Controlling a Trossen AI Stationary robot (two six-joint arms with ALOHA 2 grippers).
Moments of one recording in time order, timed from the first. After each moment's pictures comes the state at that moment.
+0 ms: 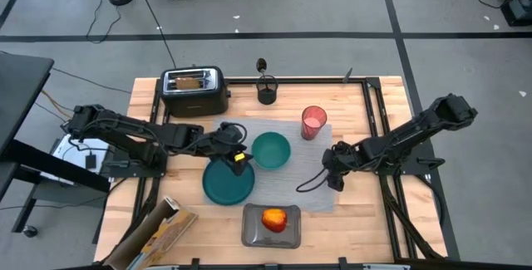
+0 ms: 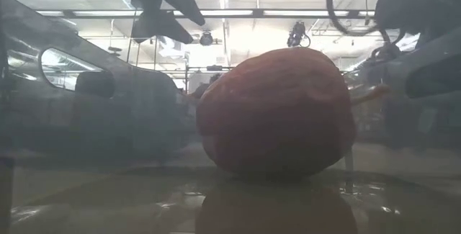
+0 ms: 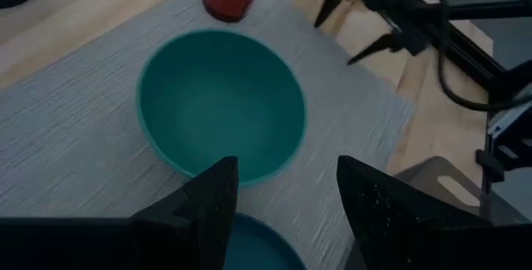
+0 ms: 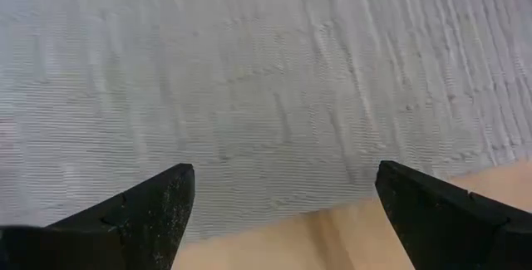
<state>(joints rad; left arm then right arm) -0.14 1.33 0.97 -0.33 -0.25 -0.73 0.28 1.27 0.45 -0.41 0.18 0.62</state>
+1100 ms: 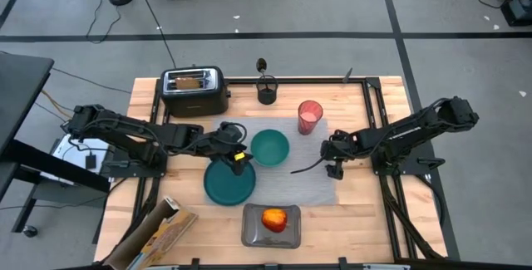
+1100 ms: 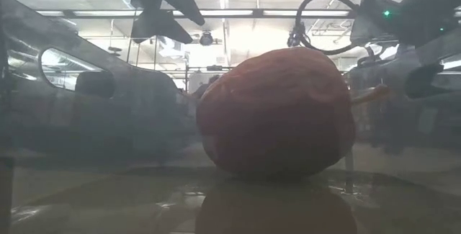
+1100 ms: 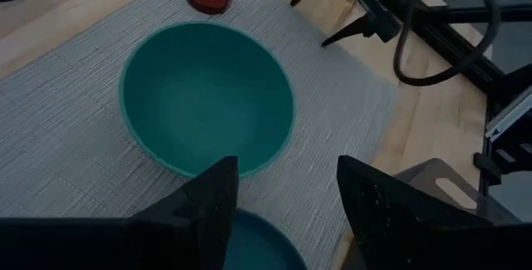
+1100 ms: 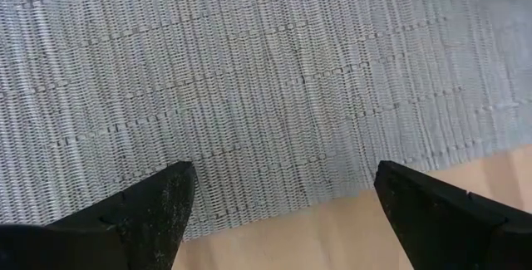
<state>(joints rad) -0.15 1.33 0.97 -0.32 -0.26 -0.75 0.08 1.26 0.46 -0.45 0.19 0.31</state>
